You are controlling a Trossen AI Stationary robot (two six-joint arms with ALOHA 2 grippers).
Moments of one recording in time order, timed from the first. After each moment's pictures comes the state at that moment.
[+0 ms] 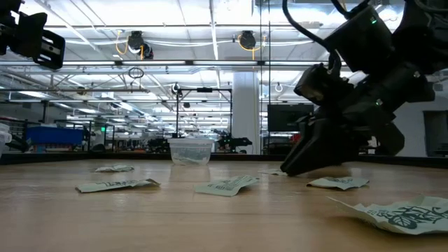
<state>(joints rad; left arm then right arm) -0.70 0.01 0.01 0.07 -0.29 -0.01 0.26 1.76 0.48 0.53 0.22 0.12</state>
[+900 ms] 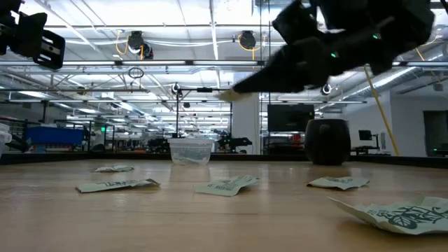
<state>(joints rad) -0.70 0.02 0.01 0.07 -0.29 -0.01 0.17 1.65 0.62 0.75 0.23 -0.19</state>
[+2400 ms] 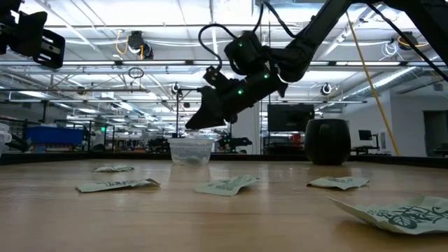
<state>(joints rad) -0.70 0.02 0.01 0.08 -0.29 -0.01 -0.24 2.02 1.14 0.41 -0.04 0.00</state>
